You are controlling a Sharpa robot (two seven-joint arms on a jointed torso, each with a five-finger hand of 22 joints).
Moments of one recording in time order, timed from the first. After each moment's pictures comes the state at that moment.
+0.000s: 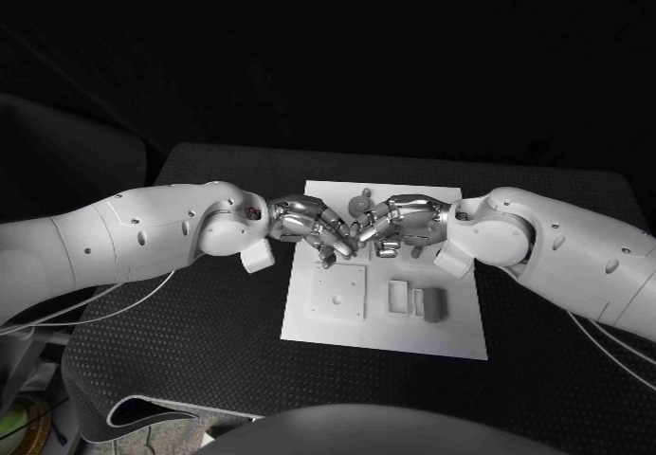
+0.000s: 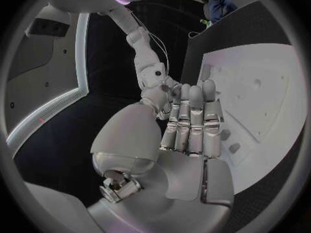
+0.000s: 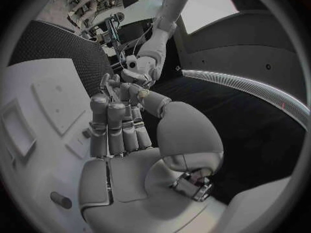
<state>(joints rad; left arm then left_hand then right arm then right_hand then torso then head) 1.24 -0.77 -0.14 1.33 -0.38 0.42 0.09 1.23 0.00 0.25 -0.29 0.05 0.94 0.13 0.30 0.41 1.19 0.08 0.08 0.45 0.93 -0.02 1.11 0.50 0.02 1.09 -0.12 0.25 1.29 1.11 -0.56 0.12 1.23 -0.30 0.44 -0.18 1.18 0.00 0.77 -0.30 0.08 0.97 0.12 0.29 0.64 1.17 0.05 0.30 0.47 1.11 -0.05 1.33 0.78 0.19 1.05 -0.01 1.01 1.31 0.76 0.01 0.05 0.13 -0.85</state>
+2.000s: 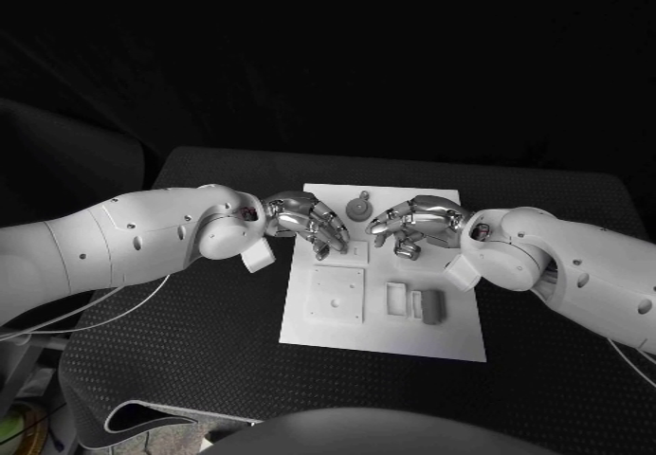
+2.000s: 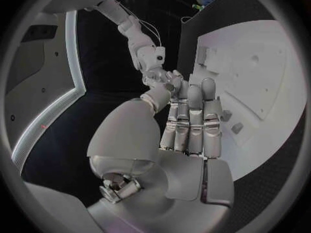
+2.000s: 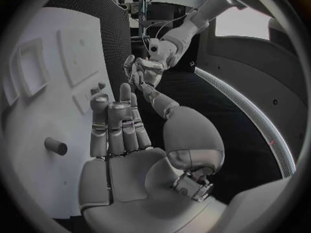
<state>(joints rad) 1.24 -0.78 -0.14 1.33 -0.40 0.28 0.11 1.26 -0.03 0.55 -0.30 0.05 1.03 0.11 0.34 0.46 1.30 0.04 0.10 0.50 1.02 -0.05 1.12 0.50 0.02 1.15 -0.15 0.27 1.31 1.09 -0.69 0.09 1.41 -0.57 0.07 -0.07 0.99 -0.05 0.57 -0.24 0.07 0.88 0.15 0.23 0.60 1.16 0.07 0.29 0.46 1.12 -0.04 1.33 0.78 0.19 1.08 -0.02 0.99 1.31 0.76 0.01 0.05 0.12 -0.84</state>
